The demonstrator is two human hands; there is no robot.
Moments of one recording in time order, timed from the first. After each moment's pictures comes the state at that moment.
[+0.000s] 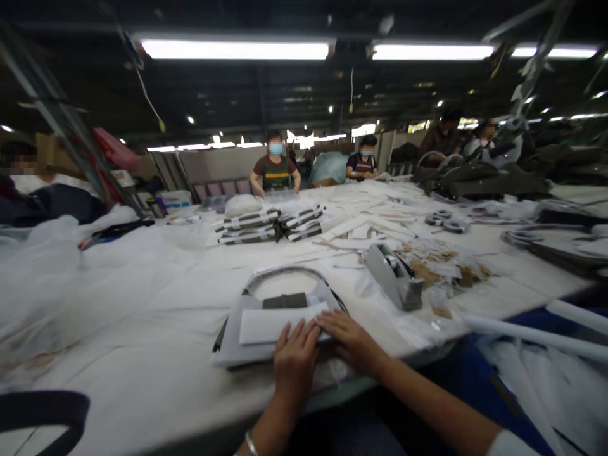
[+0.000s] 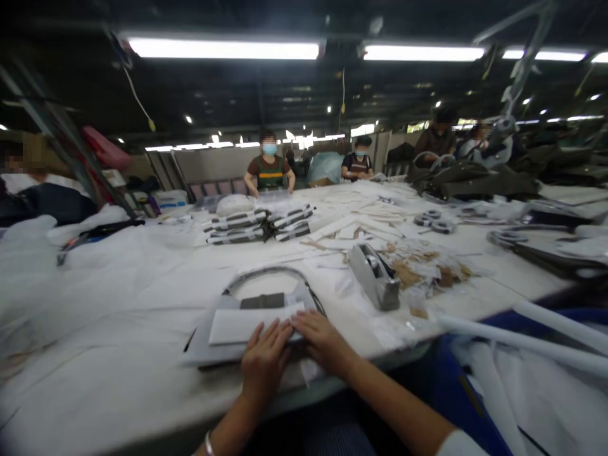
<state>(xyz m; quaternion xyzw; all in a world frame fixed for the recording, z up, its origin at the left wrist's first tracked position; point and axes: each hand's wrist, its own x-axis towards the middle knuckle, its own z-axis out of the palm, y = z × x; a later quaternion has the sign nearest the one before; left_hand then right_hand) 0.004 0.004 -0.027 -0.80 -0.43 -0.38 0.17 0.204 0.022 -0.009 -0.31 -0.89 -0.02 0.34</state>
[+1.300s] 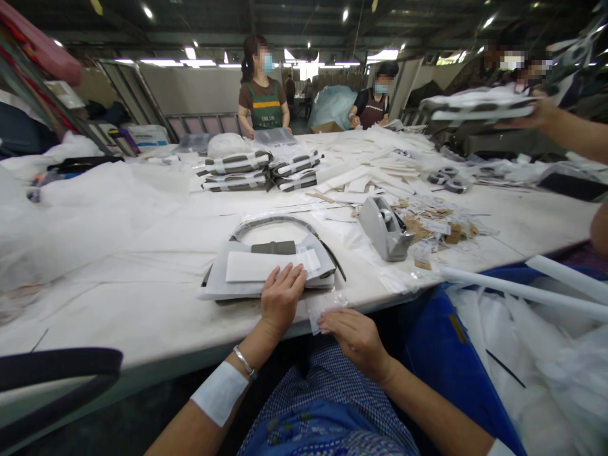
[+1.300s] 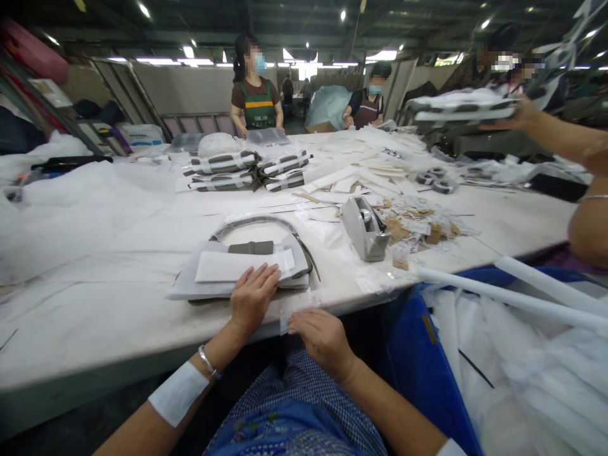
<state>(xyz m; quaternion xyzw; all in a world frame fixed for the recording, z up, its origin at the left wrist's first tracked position) 0.006 0.001 -0.008 -0.83 -0.43 -0.32 0.17 0.203 -0.081 -0.010 -0.34 -0.83 0.03 0.43</state>
